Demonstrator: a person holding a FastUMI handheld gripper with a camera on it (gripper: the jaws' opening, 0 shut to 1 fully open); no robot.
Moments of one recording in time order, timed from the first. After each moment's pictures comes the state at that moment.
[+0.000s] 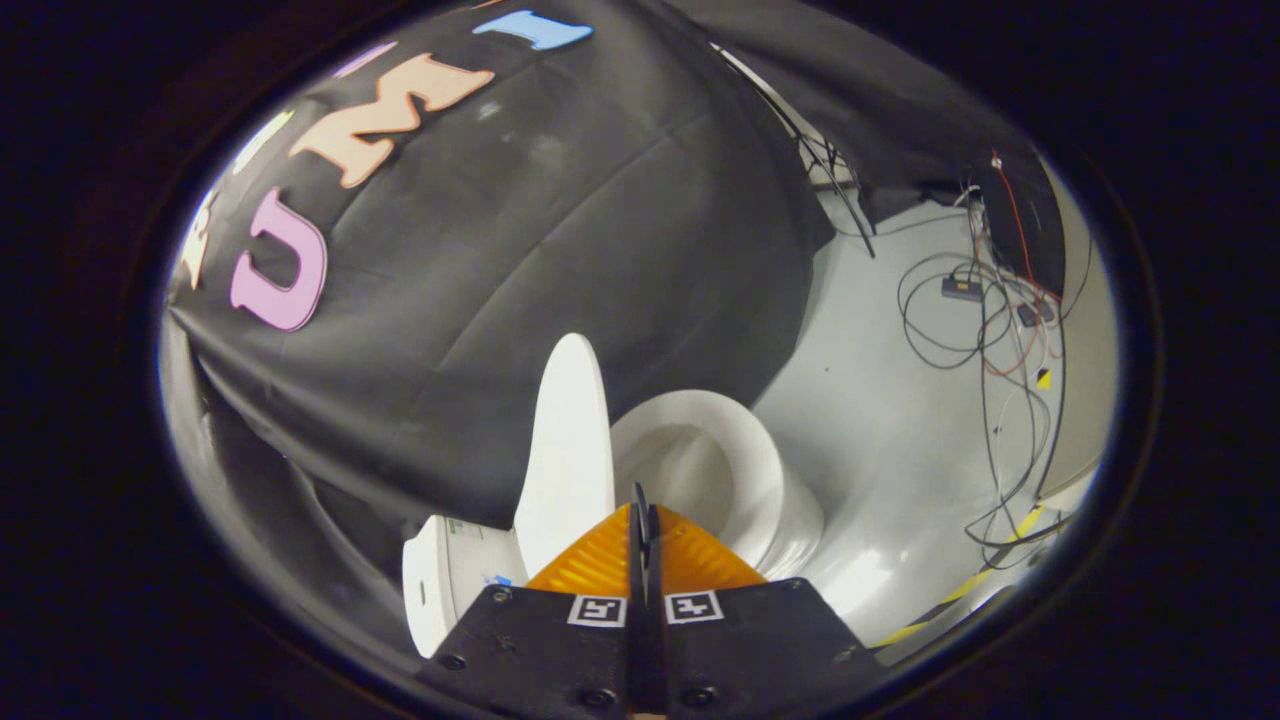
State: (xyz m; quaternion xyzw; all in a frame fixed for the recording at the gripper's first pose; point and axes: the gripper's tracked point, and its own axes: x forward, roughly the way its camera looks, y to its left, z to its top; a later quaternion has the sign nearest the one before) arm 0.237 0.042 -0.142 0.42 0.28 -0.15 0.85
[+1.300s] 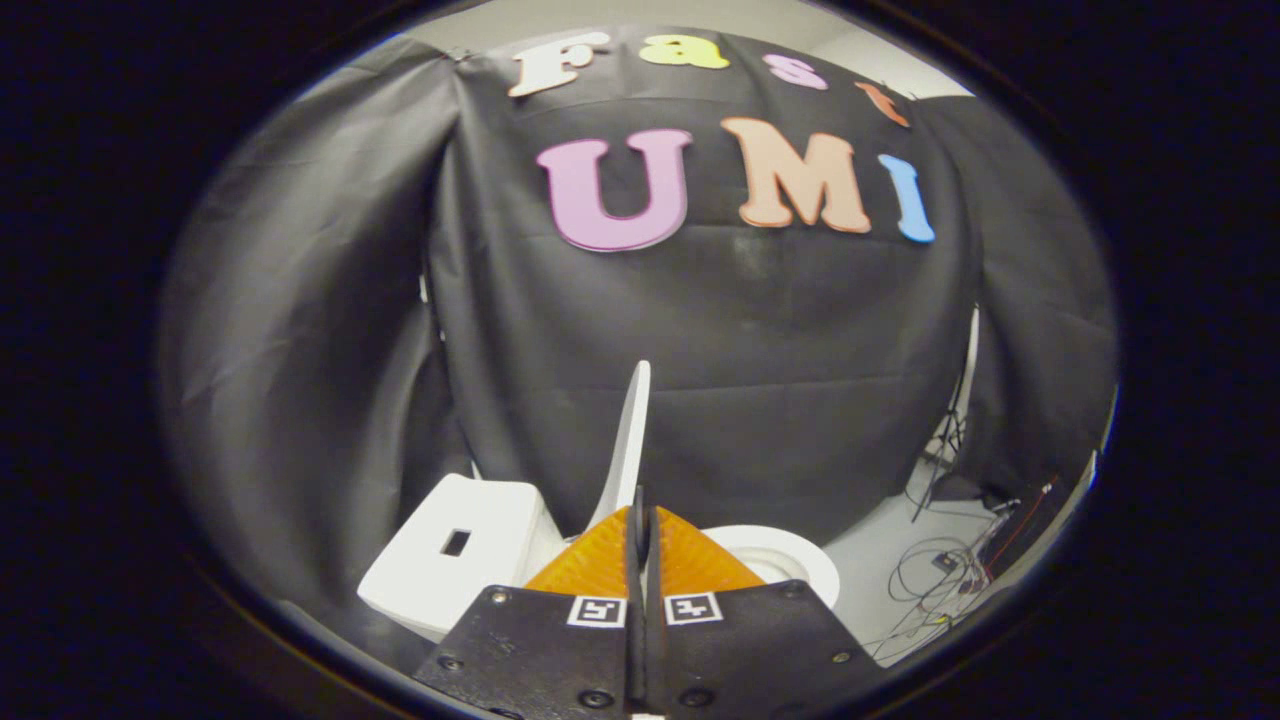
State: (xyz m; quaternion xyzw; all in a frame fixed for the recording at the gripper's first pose) arm 0.259 0.273 0.016 0.05 0.17 -0.09 0.98
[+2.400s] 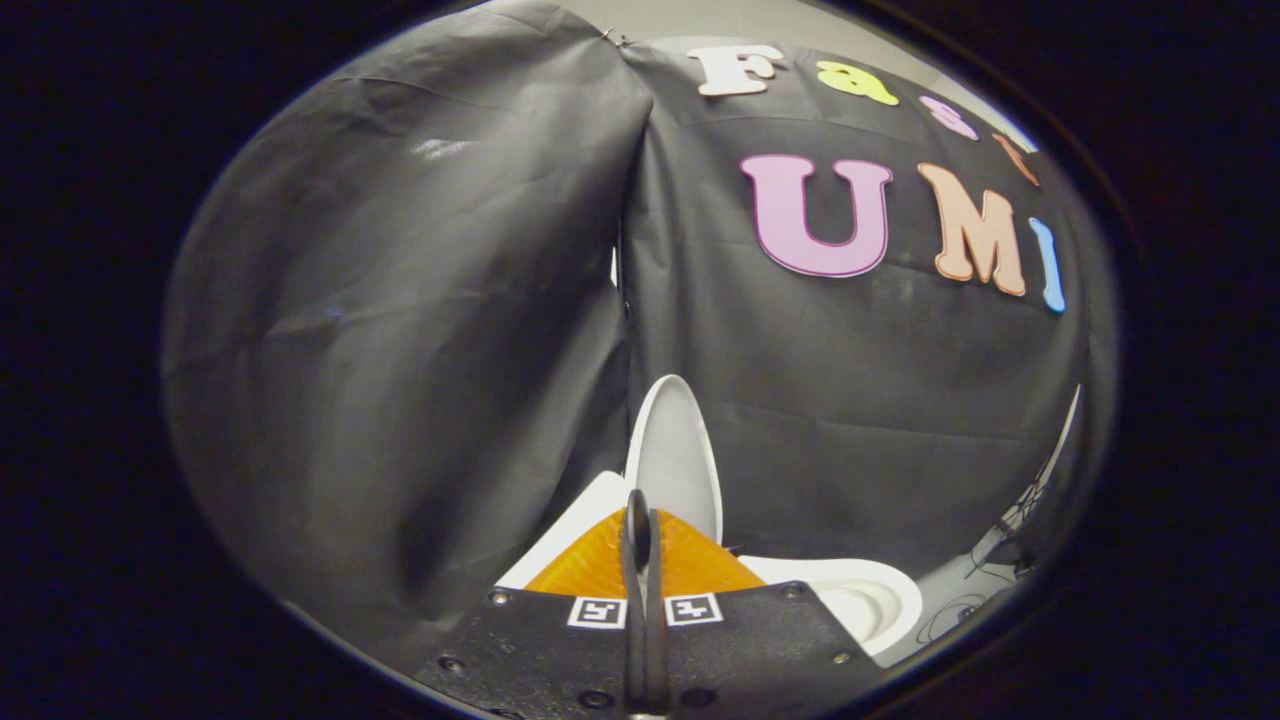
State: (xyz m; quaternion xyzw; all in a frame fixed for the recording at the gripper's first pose) arm 0.284 0.444 0.009 -0.04 0.17 0.06 0.98
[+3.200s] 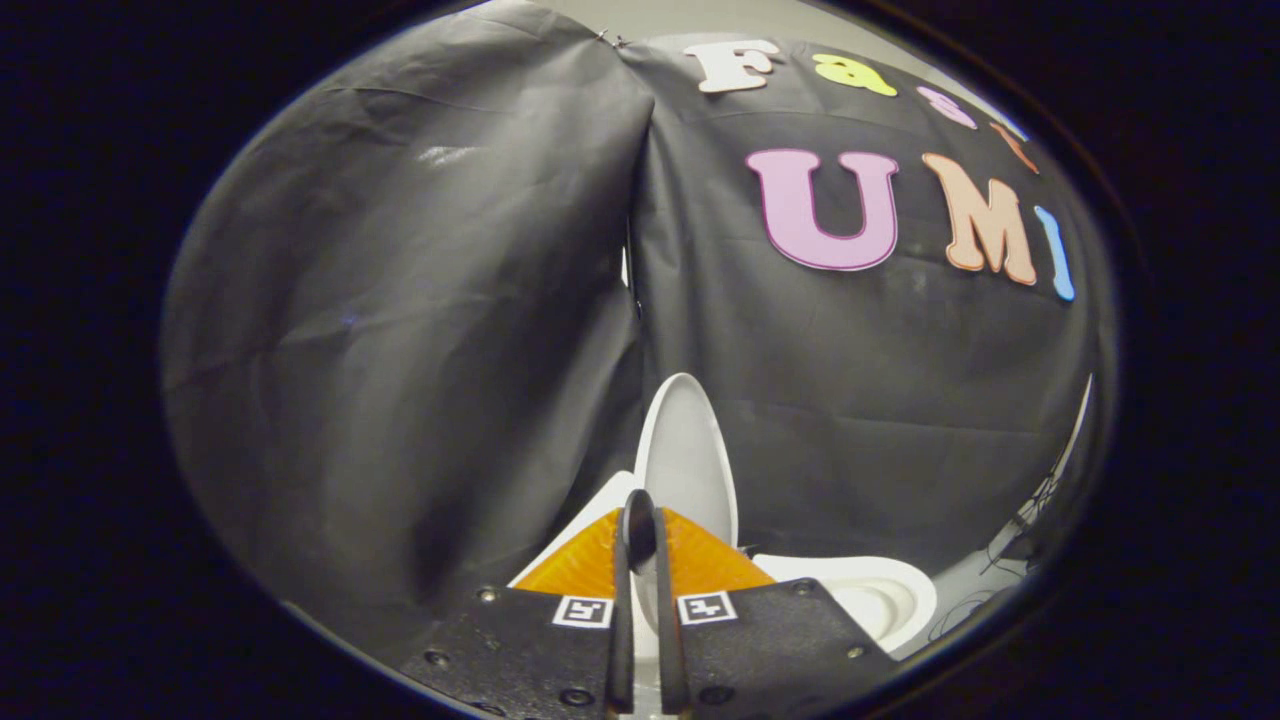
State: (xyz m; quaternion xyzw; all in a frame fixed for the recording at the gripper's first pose) arm 0.281 0.442 0.011 -0.02 0.18 0.10 0.98
